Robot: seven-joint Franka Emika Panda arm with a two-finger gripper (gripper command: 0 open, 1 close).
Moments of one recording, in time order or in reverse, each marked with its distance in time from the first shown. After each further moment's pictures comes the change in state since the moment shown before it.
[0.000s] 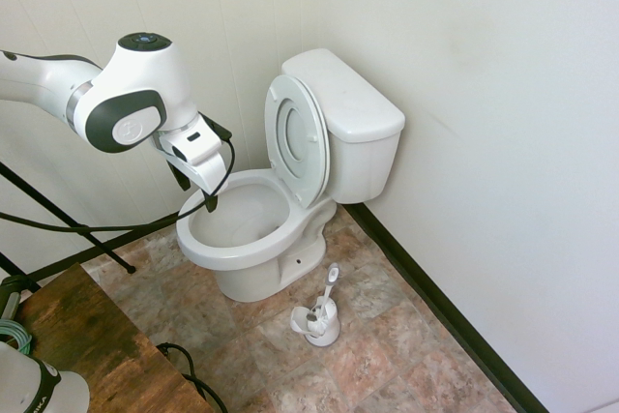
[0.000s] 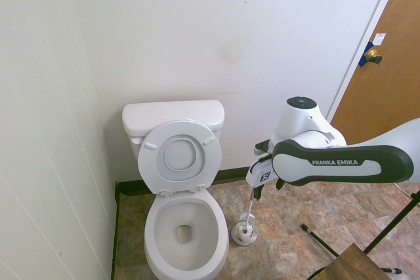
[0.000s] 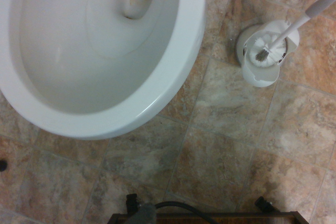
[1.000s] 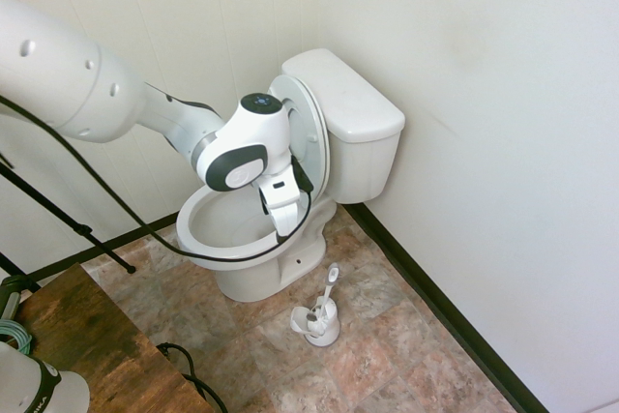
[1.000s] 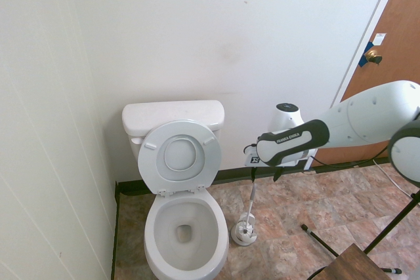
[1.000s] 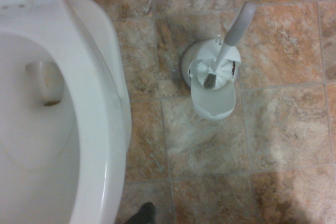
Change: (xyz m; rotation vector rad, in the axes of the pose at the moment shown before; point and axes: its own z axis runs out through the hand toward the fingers) arm 0.164 -0.010 0.126 -0.012 -0.012 0.473
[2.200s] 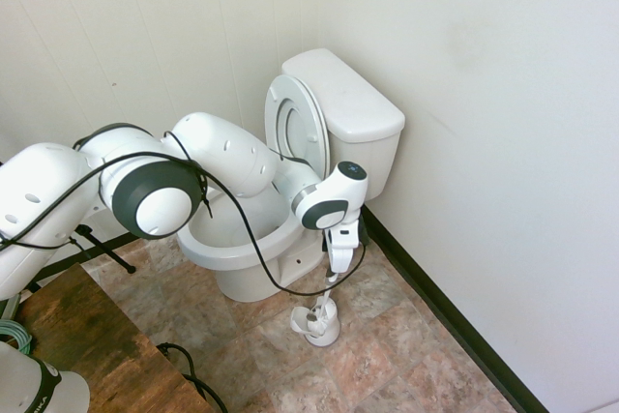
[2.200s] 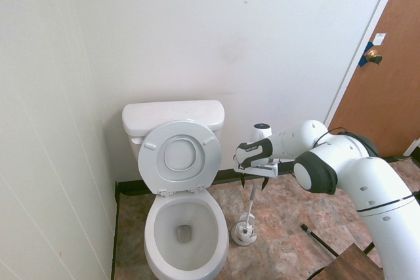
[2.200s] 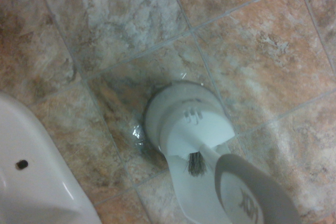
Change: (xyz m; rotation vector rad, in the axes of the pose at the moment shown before) arm 0.121 -0.094 0.221 -0.163 -0.045 0.290
